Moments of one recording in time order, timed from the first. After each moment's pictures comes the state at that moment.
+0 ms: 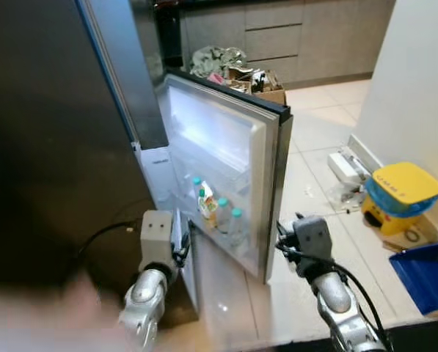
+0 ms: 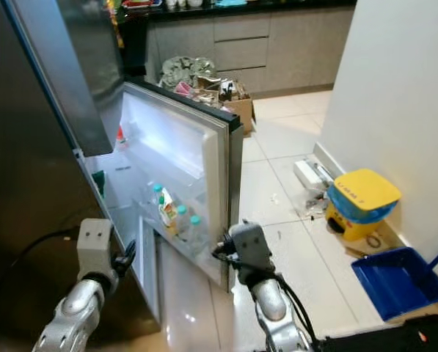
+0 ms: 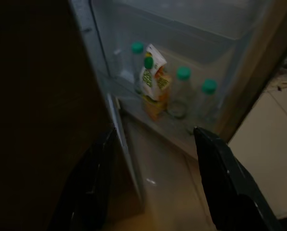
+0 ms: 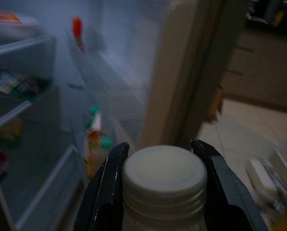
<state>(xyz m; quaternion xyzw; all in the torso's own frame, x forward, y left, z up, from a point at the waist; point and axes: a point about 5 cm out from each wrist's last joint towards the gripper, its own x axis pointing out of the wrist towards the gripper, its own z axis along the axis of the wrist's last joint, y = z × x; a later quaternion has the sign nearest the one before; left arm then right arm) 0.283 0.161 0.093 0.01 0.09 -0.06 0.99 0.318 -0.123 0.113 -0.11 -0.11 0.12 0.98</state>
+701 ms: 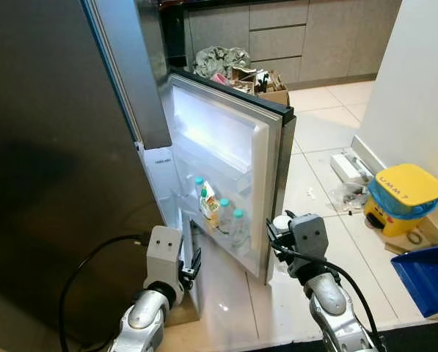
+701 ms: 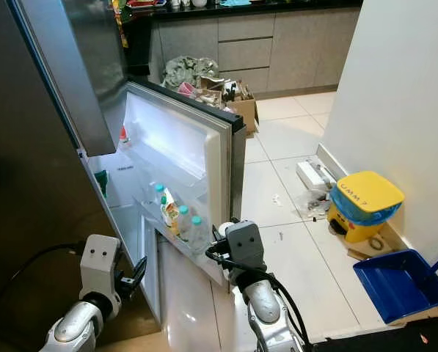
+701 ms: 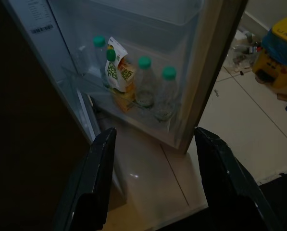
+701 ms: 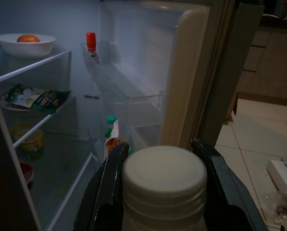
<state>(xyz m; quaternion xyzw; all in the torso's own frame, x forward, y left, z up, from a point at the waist) 0.260 0.140 0.092 0.02 0.10 -0.12 0.99 0.300 -0.106 0.113 -0.07 -0.10 0.14 0.98</state>
